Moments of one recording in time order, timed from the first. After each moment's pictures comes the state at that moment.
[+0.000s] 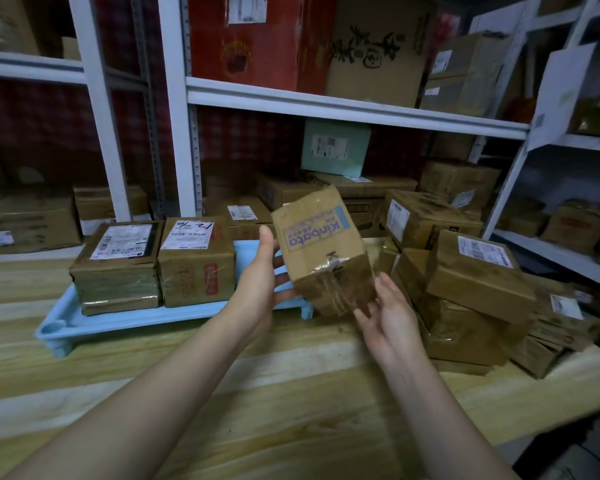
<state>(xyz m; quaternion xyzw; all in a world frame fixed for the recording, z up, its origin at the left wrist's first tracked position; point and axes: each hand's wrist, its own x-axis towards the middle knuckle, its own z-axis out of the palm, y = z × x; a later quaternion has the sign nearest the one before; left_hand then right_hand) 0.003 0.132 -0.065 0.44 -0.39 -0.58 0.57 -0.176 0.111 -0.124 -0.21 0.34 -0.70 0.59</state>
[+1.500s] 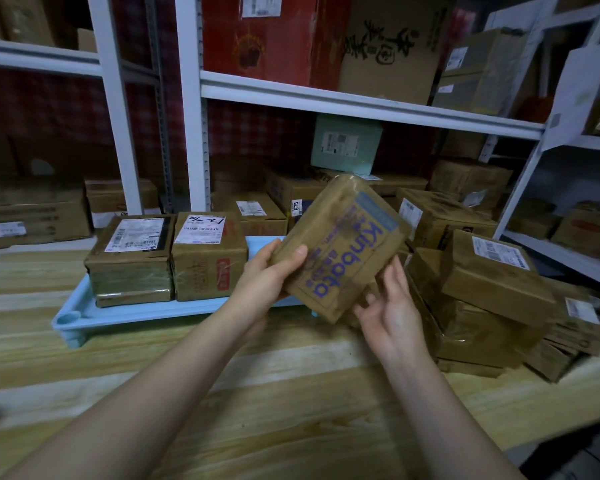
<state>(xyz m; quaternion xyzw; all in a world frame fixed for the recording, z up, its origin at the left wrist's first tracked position) 0.030 0.124 -0.088 0.45 -0.48 -0.53 0.54 -0.155 0.114 -0.117 -0.25 0.27 -0.70 0.61</state>
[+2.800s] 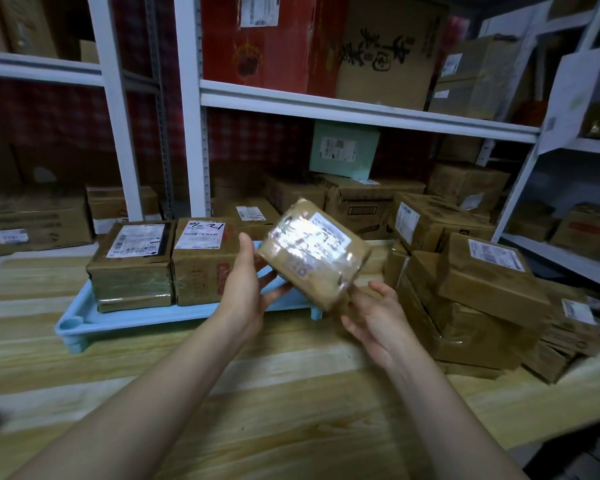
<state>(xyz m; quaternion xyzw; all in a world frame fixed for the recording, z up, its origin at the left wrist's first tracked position) 0.031 0.127 -0.080 0.39 -0.29 -0.59 0.65 -0.151 0.115 -0.117 -0.32 0.48 -0.59 0.56</state>
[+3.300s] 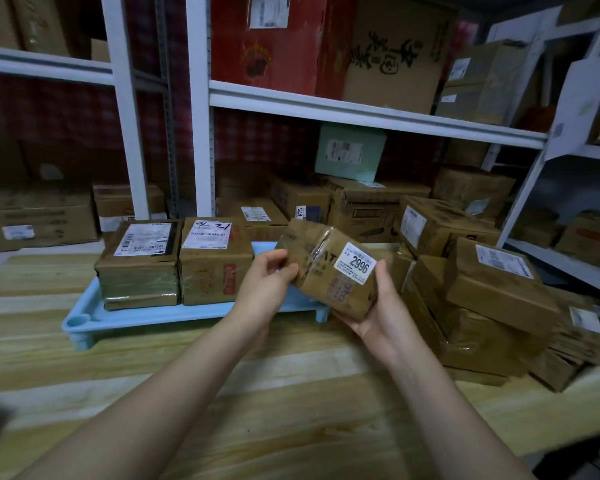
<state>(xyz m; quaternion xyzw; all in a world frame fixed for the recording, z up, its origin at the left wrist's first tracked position) 0.029 0.124 -0.088 0.50 -0.45 -0.45 0.59 -0.142 0.119 -0.099 -0.31 0.41 -0.59 0.62</state>
